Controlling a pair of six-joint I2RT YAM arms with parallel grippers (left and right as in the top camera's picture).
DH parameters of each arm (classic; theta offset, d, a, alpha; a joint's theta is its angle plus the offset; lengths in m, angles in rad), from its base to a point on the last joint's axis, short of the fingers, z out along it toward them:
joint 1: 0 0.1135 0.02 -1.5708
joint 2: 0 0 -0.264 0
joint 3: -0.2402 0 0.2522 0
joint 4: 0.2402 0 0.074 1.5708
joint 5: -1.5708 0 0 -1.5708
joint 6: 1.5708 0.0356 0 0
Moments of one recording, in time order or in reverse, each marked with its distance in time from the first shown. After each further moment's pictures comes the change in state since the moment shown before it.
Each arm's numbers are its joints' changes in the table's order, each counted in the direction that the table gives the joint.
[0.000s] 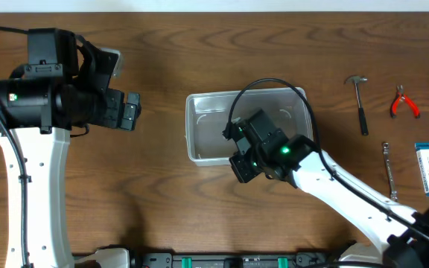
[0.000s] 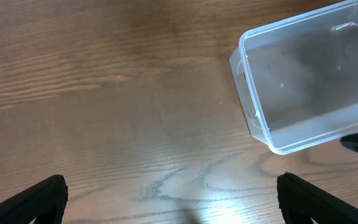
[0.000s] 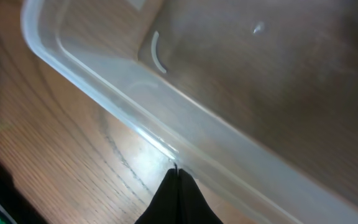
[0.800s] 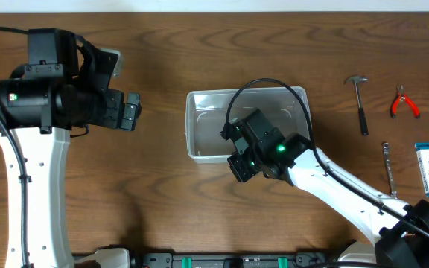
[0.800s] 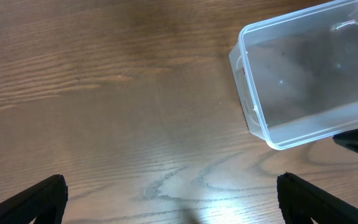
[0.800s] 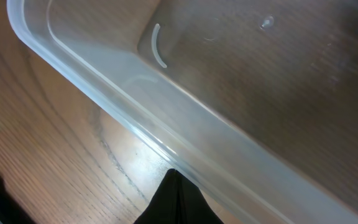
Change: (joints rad) left arm 0.000 0.000 0.000 0.000 0.000 0.000; right arm 0.000 0.026 0.000 -0.025 -0.003 -0.014
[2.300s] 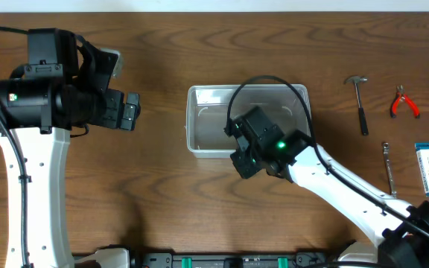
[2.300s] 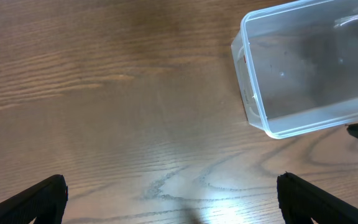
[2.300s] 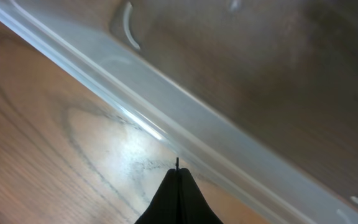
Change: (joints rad) left arm 0.000 0.000 0.000 0.000 0.008 0.000; right arm 0.000 0.001 -0.058 0.089 -0.110 -0.006
